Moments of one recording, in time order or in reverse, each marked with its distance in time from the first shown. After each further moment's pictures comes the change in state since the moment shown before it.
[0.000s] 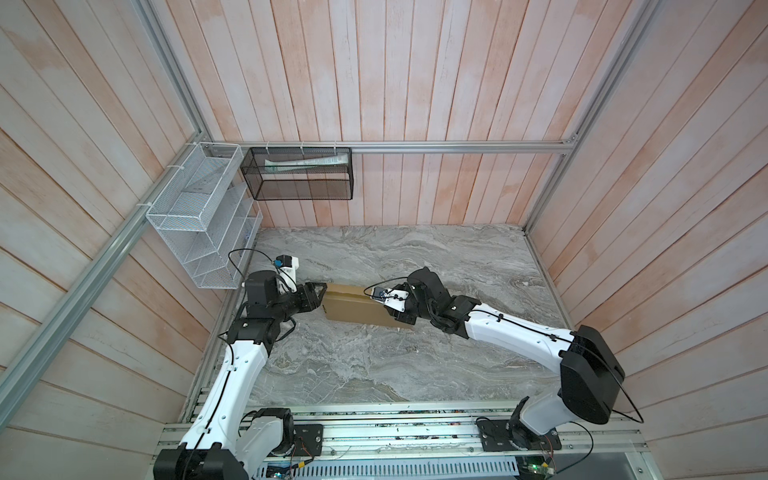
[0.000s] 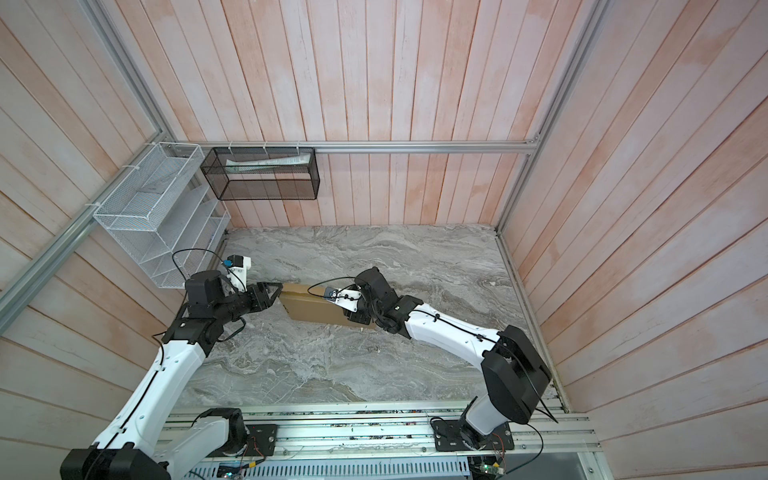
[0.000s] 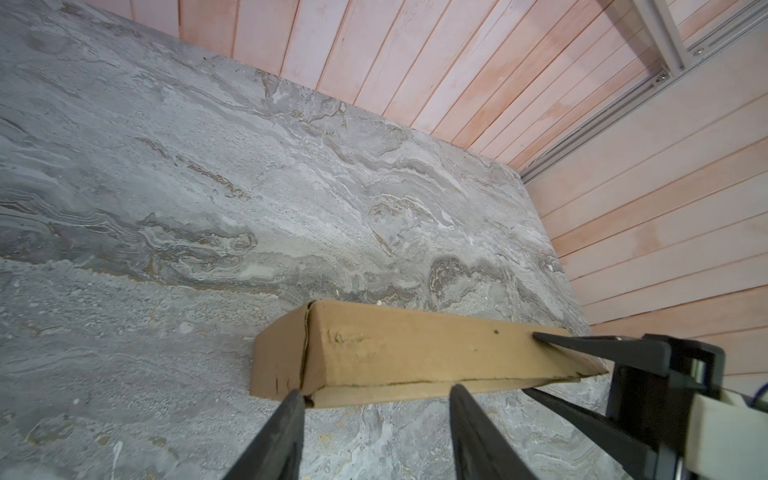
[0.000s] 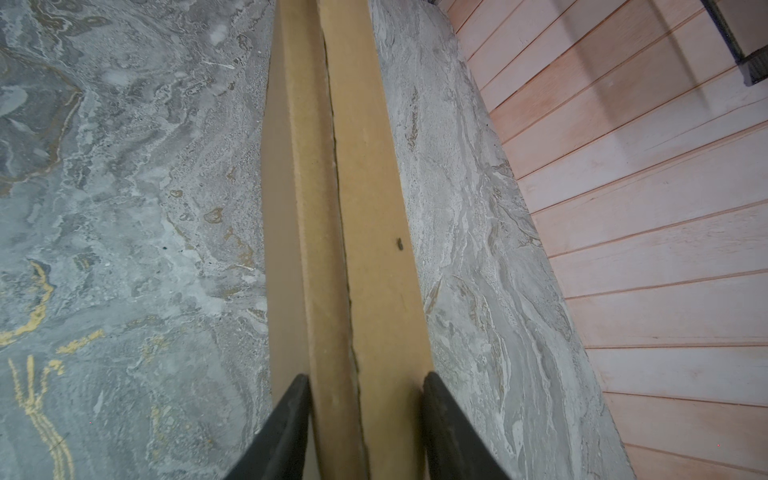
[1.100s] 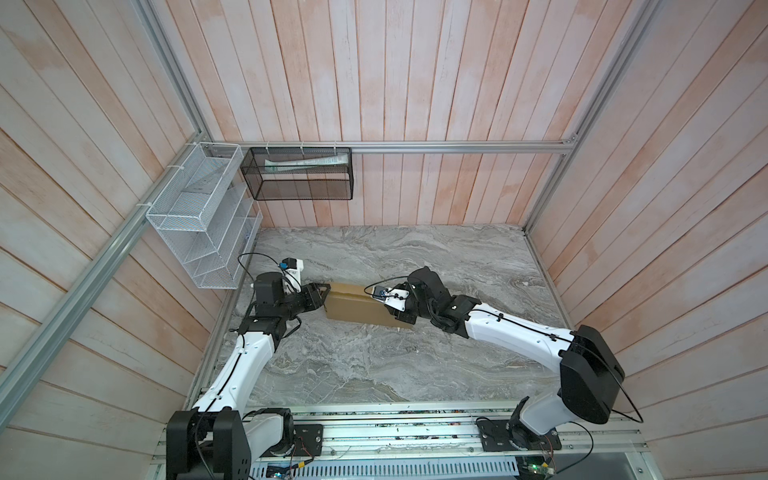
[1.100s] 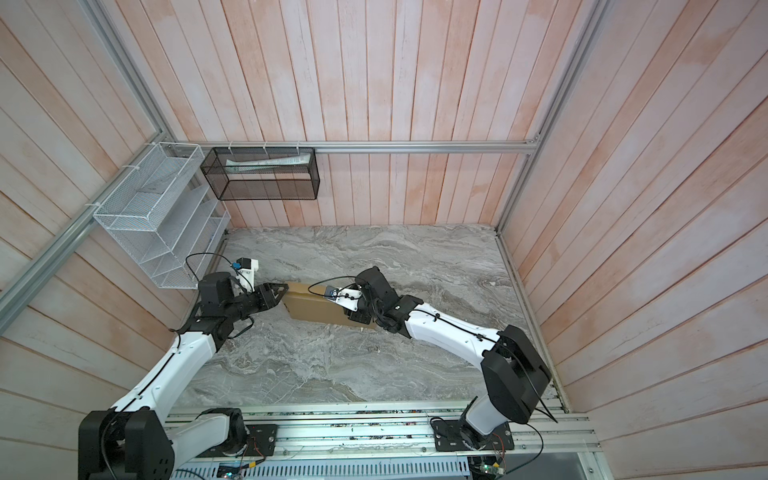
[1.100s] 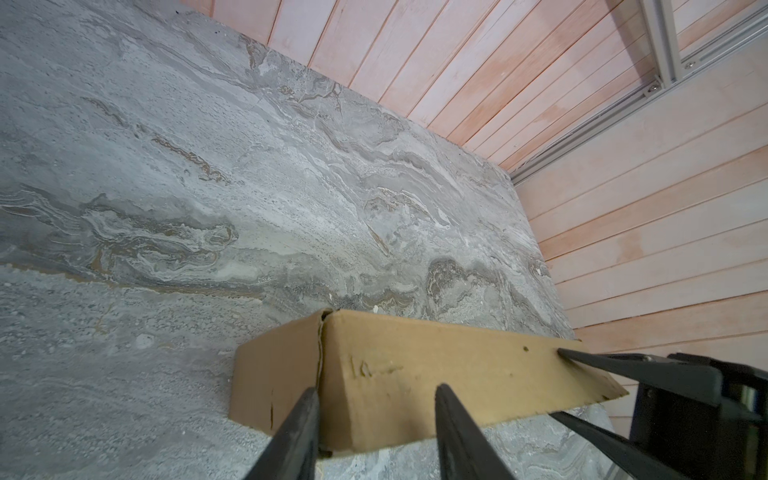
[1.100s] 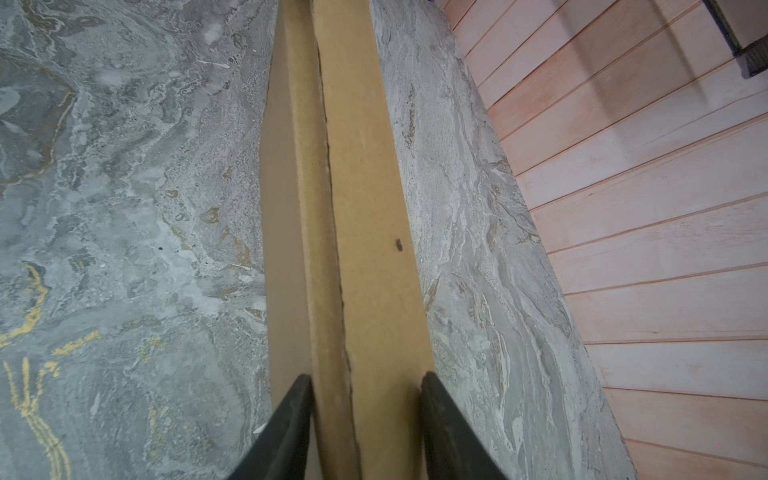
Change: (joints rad) left arm 0.006 0.106 -0.089 0.192 0.027 -0.058; right arm -0.004 0.003 0.005 -0.002 0.000 0.008
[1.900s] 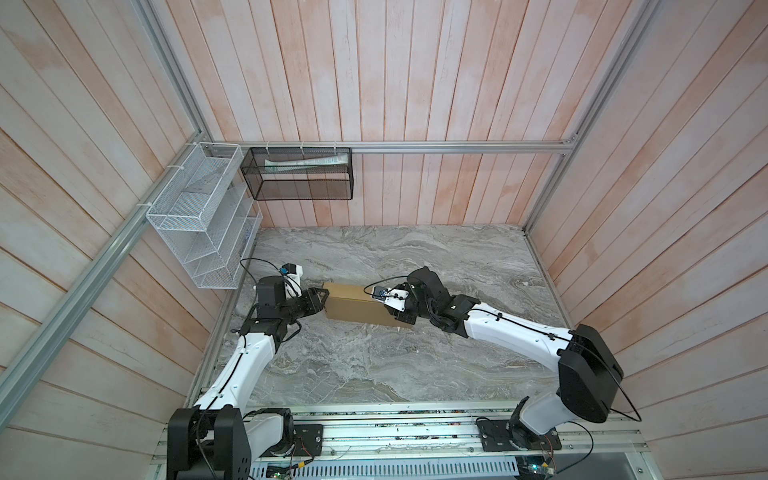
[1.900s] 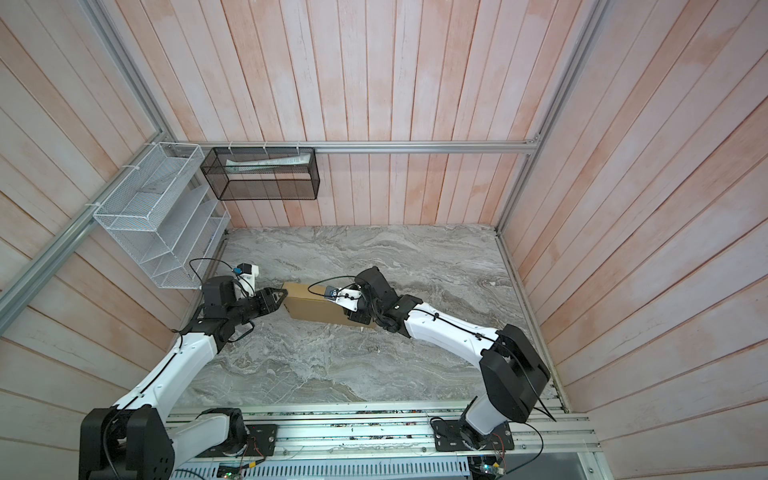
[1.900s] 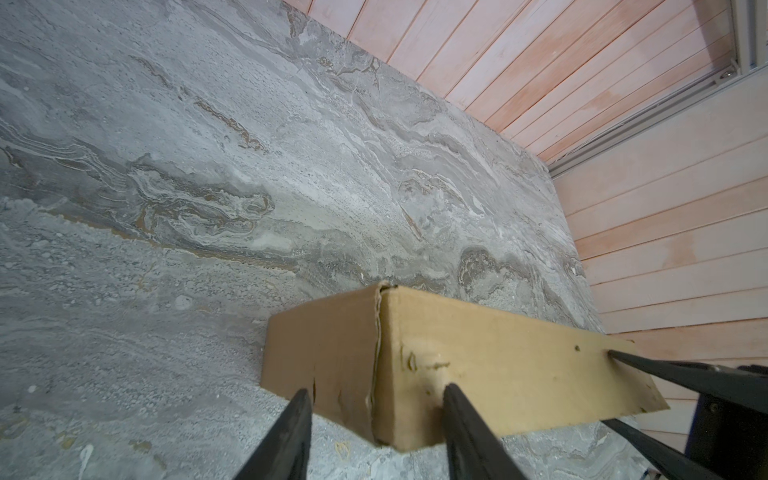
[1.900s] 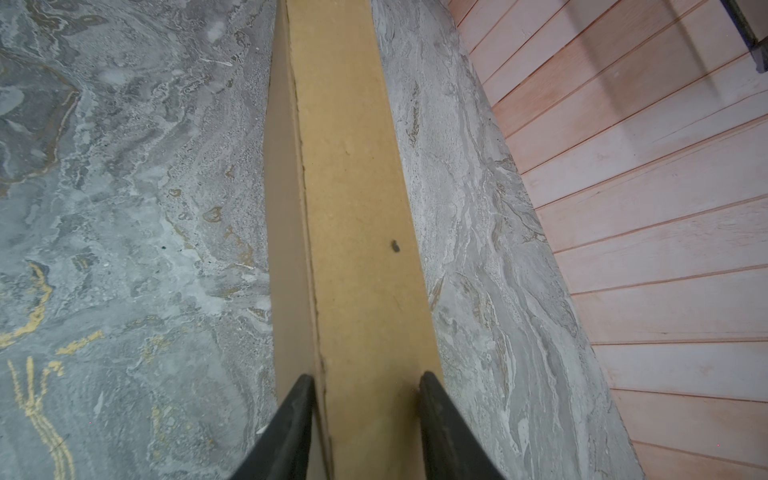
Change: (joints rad) left arm 0.000 0.010 -0.027 -0.039 -0.056 0.008; right arm -0.002 0.008 0.000 -0.002 -0.009 0.004
